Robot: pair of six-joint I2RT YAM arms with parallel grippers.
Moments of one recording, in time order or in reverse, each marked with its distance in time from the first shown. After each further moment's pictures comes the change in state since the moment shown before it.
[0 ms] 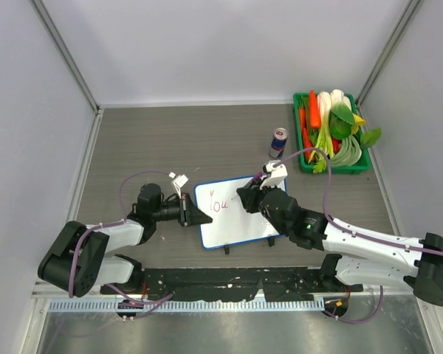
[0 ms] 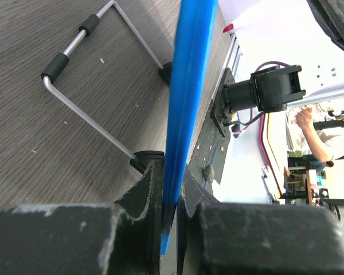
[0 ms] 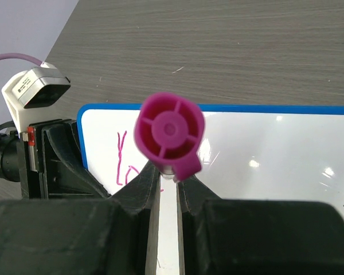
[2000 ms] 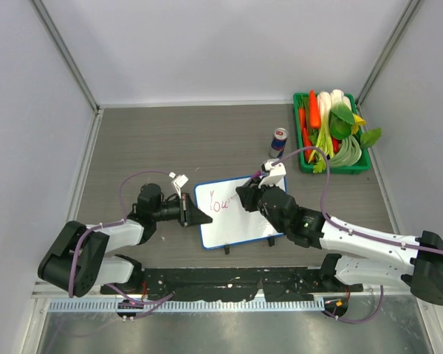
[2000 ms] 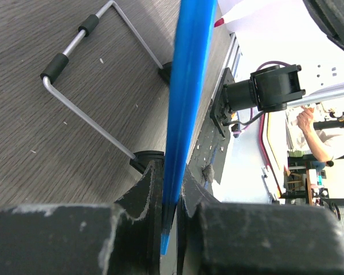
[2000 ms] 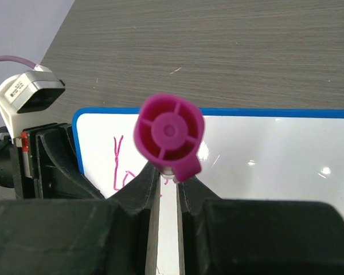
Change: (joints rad) left arm 0.000 0.000 0.000 0.002 0.001 0.000; right arm -0.014 0.019 0.008 0.020 -0.002 0.000
